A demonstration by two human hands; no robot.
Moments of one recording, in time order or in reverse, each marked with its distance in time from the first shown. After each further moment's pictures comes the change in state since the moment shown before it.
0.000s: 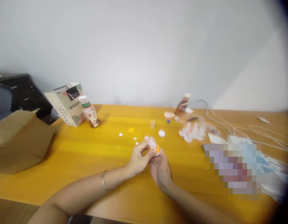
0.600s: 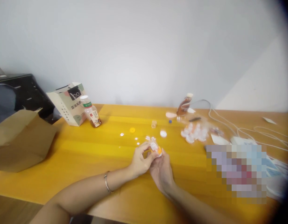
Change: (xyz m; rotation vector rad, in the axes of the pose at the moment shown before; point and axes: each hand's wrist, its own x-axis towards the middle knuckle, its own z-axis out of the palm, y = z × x) left_hand -0.001 -0.009 0.001 0.141 0.022 0.069; right_hand -0.004 -0.008 0.006 0.141 0.076 0.123
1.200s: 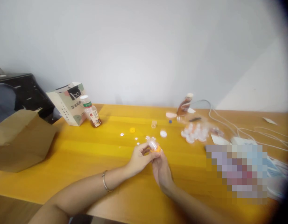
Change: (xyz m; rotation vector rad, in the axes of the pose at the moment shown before) left_hand 0.003 0.001 -0.003 -0.308 -0.047 -0.221; right_hand 0.007 0.009 -0.011 -0.180 -0.013 -0.137
